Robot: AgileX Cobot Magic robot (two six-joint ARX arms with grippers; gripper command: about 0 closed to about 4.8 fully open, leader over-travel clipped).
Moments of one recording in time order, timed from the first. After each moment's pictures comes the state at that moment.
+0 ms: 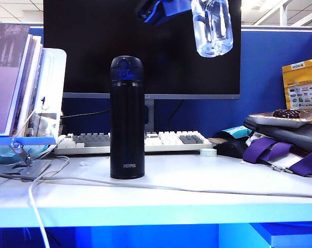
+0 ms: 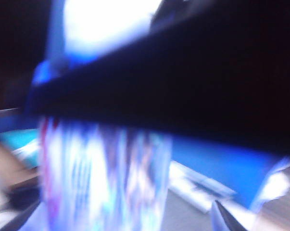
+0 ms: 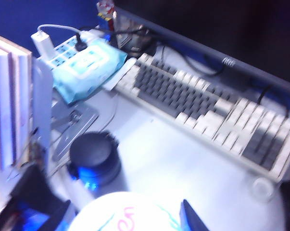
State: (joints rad) left arm -0.86 1.58 1.05 0.66 0.05 -0.21; right arm 0.41 1.46 1.73 -0.73 -0.33 -0.15
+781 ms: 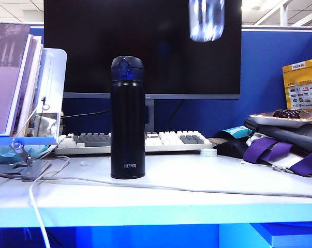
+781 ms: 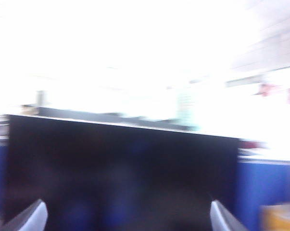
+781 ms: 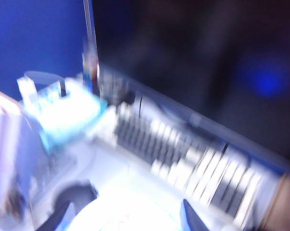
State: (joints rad) left arm -0.87 1.00 1.05 0.57 -0.58 0.28; right arm 0.41 1.40 1.73 -0.59 -0.28 -0.15
